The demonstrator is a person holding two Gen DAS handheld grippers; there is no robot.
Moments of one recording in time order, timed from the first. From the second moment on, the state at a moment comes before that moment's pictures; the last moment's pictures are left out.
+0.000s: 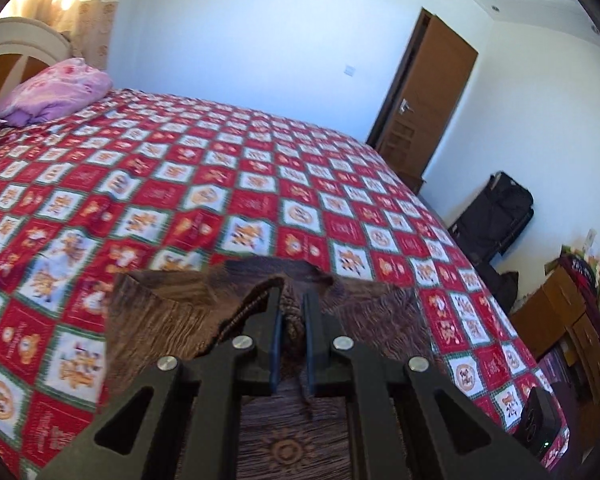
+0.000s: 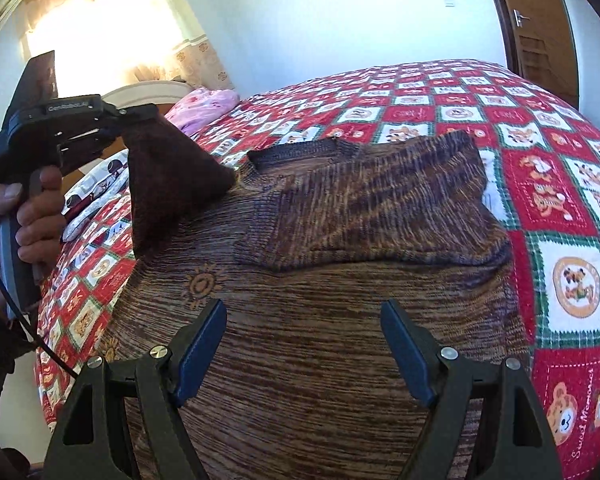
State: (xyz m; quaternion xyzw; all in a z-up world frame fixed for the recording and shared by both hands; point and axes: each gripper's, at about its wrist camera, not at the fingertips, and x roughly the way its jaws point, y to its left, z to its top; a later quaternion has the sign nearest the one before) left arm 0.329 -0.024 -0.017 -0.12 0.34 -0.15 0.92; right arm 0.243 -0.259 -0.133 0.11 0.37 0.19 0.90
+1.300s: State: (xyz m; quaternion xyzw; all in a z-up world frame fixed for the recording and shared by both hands) left arm 0.309 0.023 -0.095 0.04 0.36 -0.03 0.93; right arm 0.247 -0.269 -0.152 0.11 0.40 0.17 0.90
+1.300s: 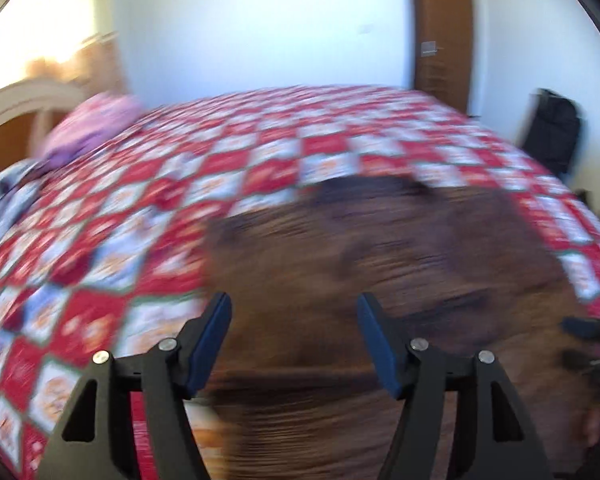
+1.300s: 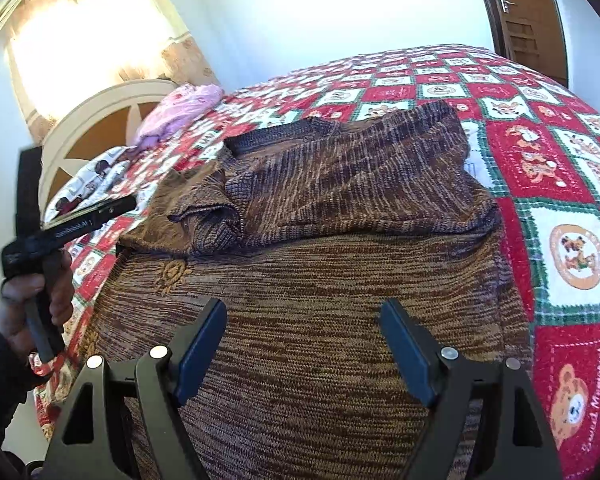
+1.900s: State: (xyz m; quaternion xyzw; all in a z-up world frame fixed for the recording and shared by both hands) left arm 0.316 0.058 -0.147 0.00 0.40 -0.01 0.92; right arm 0.339 -0.077 -0.129 -0.18 0.40 0.16 0.88
